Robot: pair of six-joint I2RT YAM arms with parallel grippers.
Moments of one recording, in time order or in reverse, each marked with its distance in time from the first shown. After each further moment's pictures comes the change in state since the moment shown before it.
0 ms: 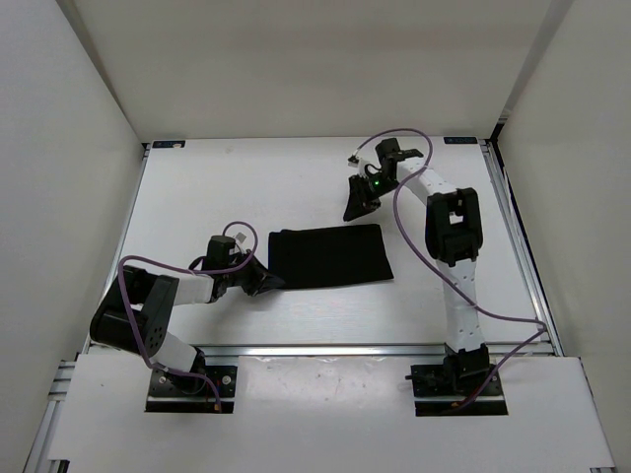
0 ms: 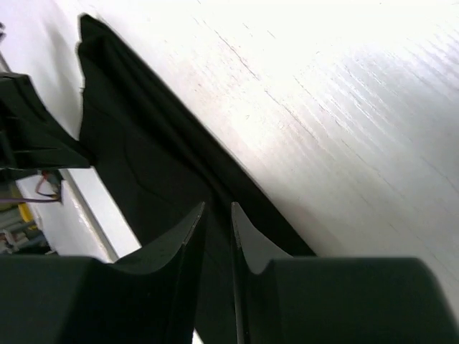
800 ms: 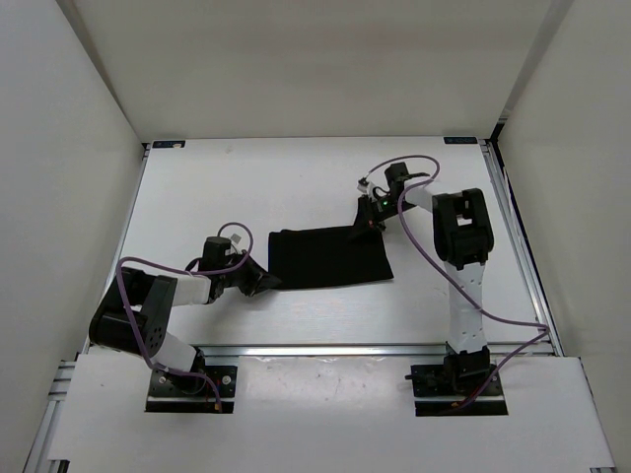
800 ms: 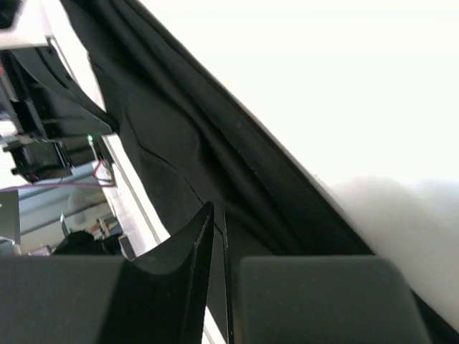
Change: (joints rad) left arm 0.032 -0.006 -0.018 0.014 0.003 -0.019; right arm -0.038 -0.090 -0.370 0.188 -0.153 0.137
